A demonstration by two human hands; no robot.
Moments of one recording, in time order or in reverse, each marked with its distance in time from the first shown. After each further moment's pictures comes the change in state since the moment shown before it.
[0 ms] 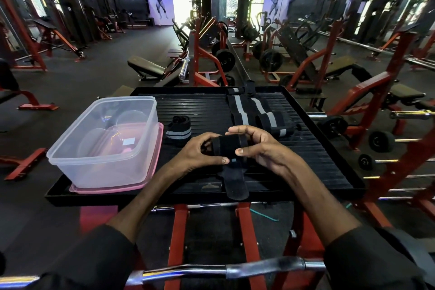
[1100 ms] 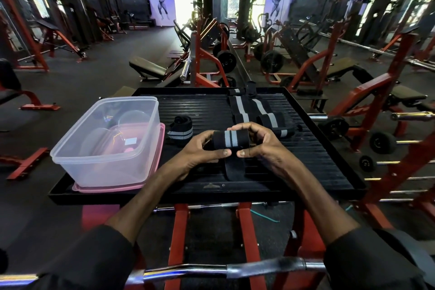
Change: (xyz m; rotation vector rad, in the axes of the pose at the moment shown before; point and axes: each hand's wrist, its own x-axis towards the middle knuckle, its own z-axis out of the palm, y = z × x) left_hand -0.007 0.013 0.003 -0.228 -0.017 -0.102; right_hand 0.000 0.002 0.001 -0.144 0.041 -0.140
